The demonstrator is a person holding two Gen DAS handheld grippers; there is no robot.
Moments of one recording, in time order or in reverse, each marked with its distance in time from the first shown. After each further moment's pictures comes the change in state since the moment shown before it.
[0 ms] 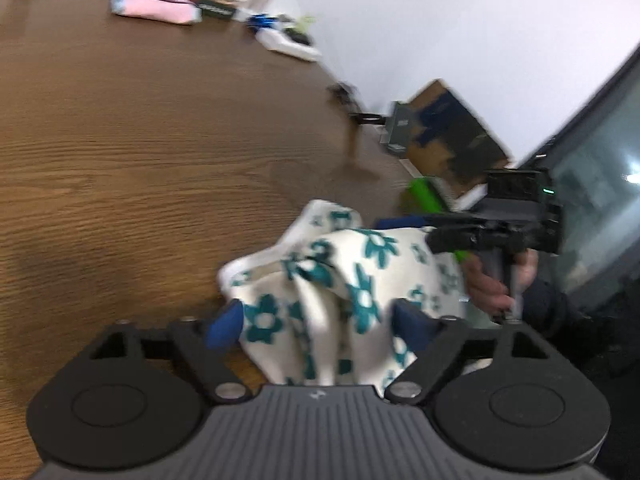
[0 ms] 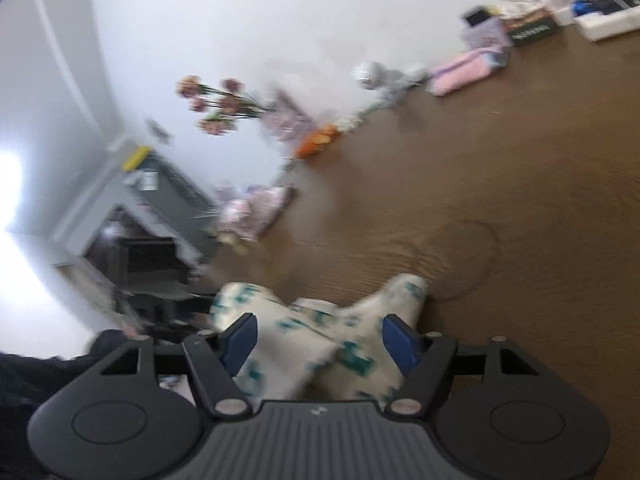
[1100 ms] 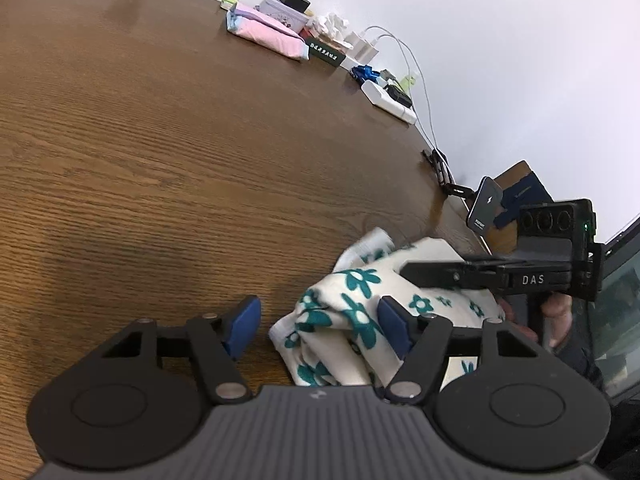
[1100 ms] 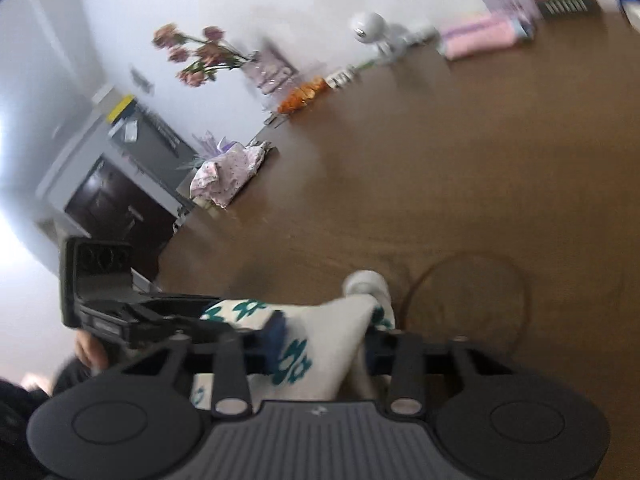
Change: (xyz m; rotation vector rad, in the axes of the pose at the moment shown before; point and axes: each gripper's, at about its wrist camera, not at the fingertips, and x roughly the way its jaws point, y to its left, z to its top) left arm 0.019 0.015 -0.010 -0.231 -0.180 0.160; right arm 0.082 -0.009 0.046 0.020 0.182 -0.017
